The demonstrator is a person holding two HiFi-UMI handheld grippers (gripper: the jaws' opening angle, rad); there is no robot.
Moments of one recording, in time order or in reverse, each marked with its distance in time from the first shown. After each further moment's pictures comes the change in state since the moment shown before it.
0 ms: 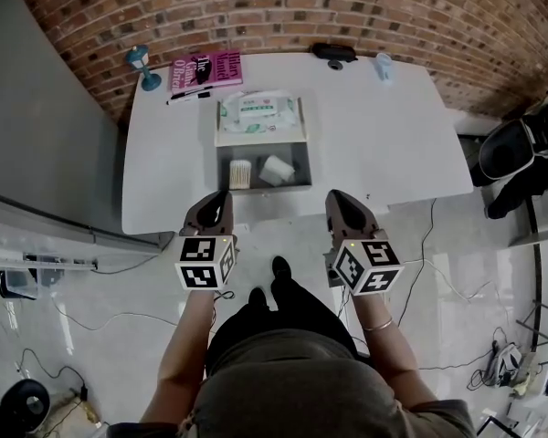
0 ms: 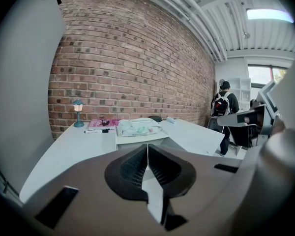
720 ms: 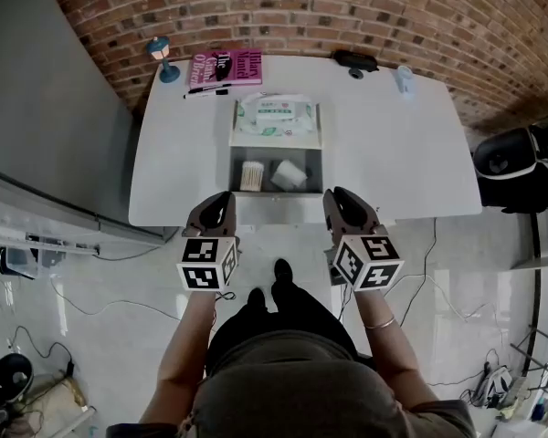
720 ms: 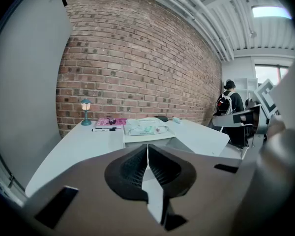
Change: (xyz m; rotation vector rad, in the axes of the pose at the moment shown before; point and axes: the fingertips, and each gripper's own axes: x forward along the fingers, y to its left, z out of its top) left arm -0.005 0.016 -0.002 -0.035 0.005 0.068; right arm 0.035 0.010 0.003 -0.043 0.065 0.078
